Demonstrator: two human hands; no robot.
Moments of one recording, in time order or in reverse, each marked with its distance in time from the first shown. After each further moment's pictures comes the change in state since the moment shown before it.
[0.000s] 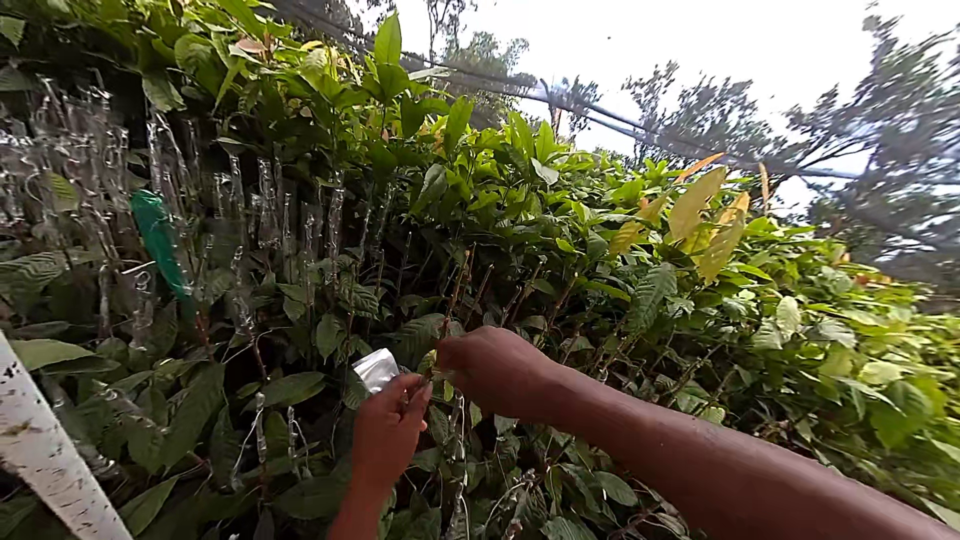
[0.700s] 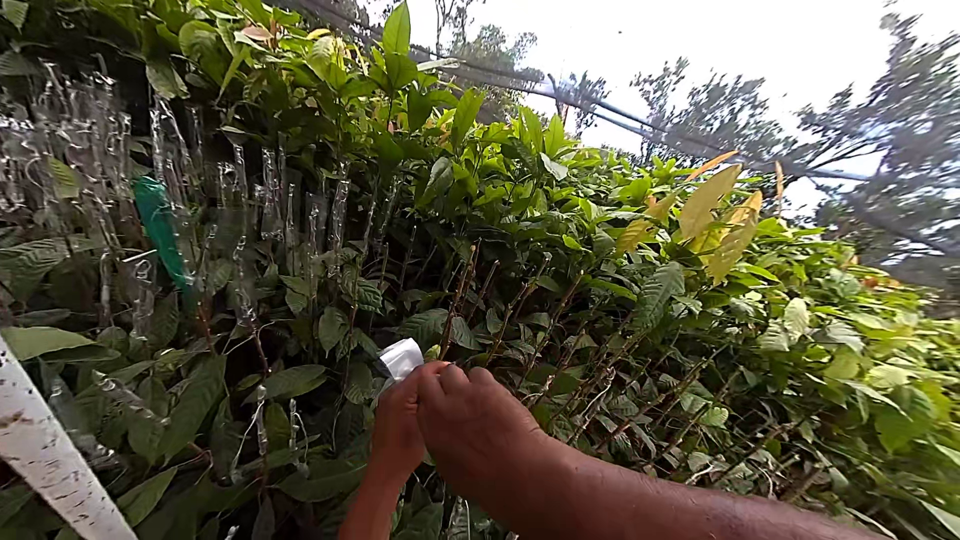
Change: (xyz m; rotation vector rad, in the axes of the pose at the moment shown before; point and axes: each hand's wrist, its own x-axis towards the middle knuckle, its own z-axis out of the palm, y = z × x) left_hand 0.000 0.005 0.014 -0.005 0.014 0.115; right_hand -0.020 -0.058 0.038 -0.494 0.098 -0.076
